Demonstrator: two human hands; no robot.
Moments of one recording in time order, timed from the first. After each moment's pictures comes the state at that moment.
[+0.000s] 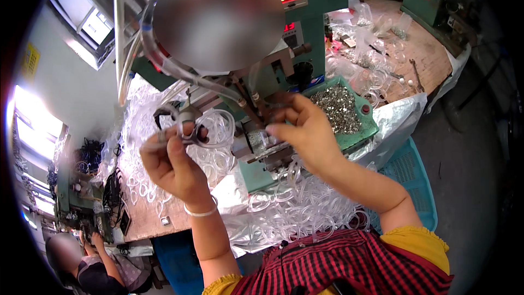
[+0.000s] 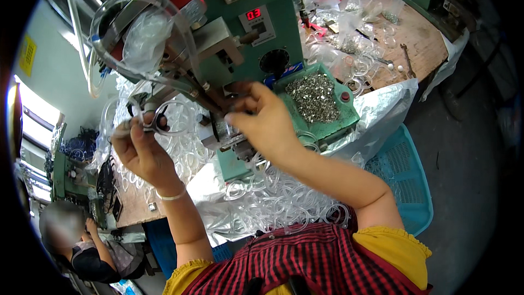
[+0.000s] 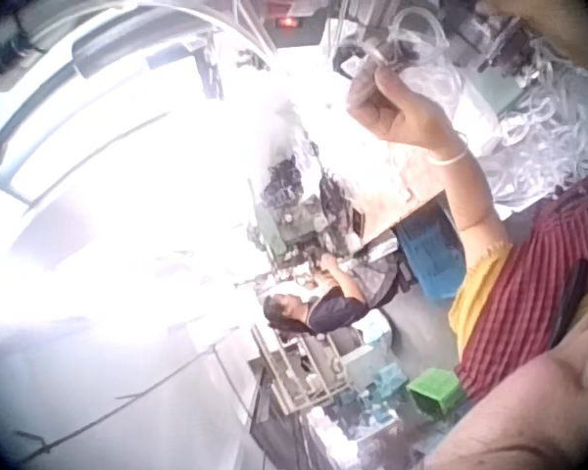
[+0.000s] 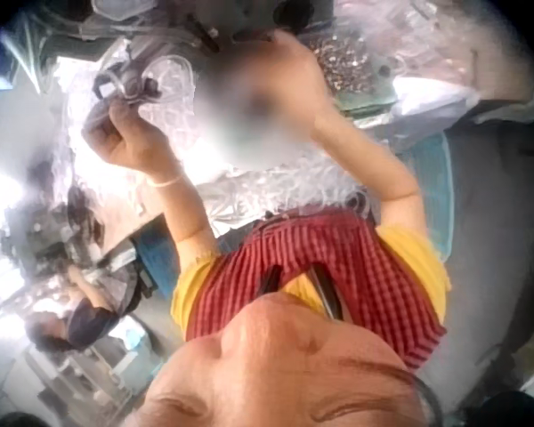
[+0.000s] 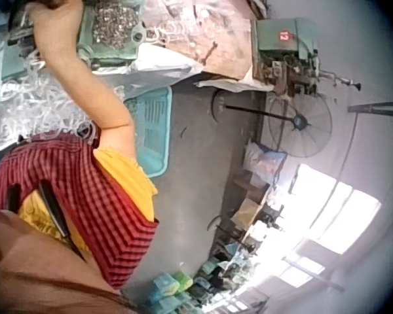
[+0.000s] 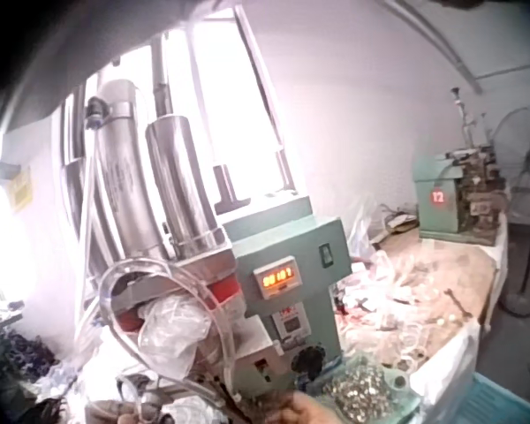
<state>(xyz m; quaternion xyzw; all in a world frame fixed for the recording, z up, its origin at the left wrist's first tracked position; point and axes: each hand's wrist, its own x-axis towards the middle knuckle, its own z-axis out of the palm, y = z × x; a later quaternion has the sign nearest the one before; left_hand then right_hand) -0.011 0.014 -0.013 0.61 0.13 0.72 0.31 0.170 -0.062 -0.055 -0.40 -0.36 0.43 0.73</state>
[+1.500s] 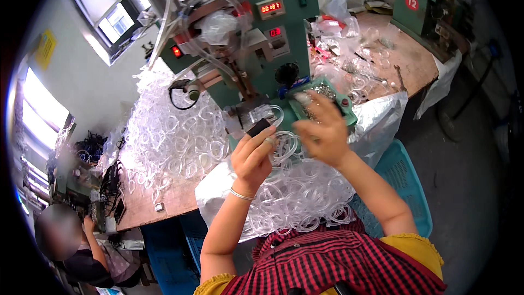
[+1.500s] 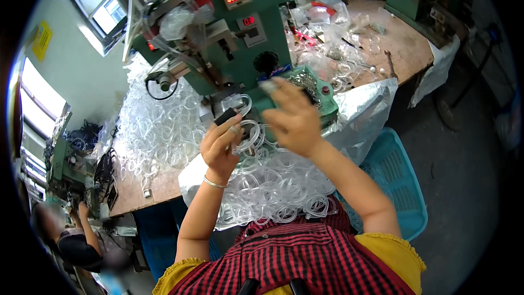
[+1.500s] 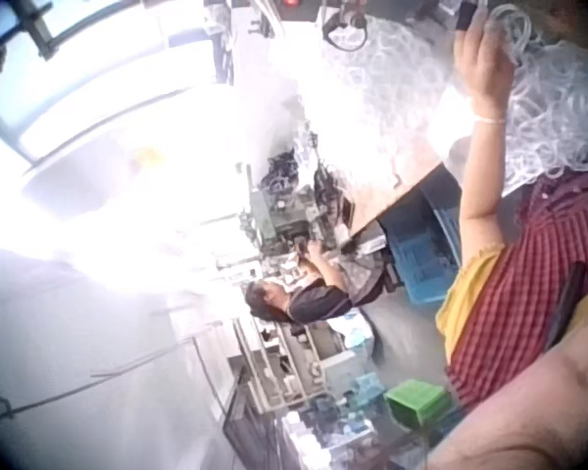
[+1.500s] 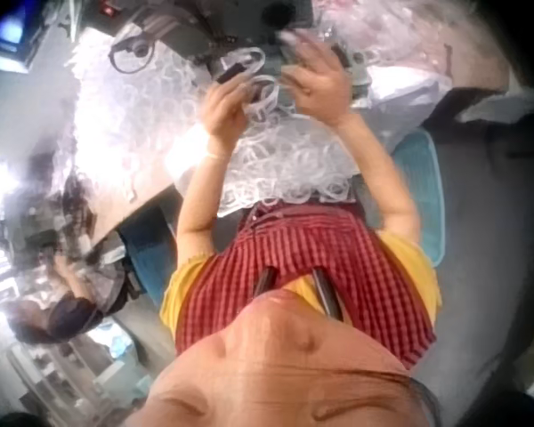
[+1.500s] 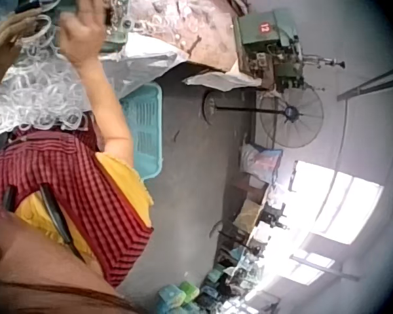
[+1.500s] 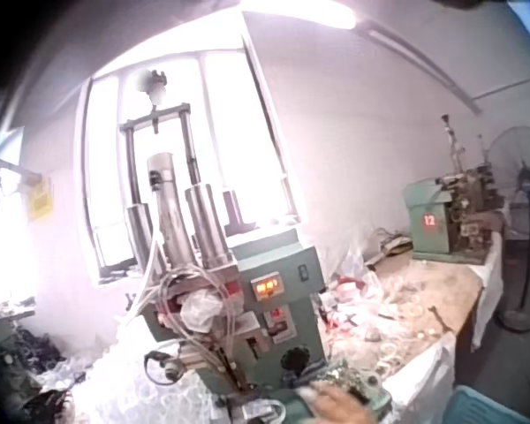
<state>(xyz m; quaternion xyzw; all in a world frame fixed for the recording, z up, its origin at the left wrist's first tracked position) 0.028 -0.055 -0.088 0.82 0.05 0.57 0.02 0.214 -0.145 -0.084 -0.53 -0.64 -0.24 0.50</state>
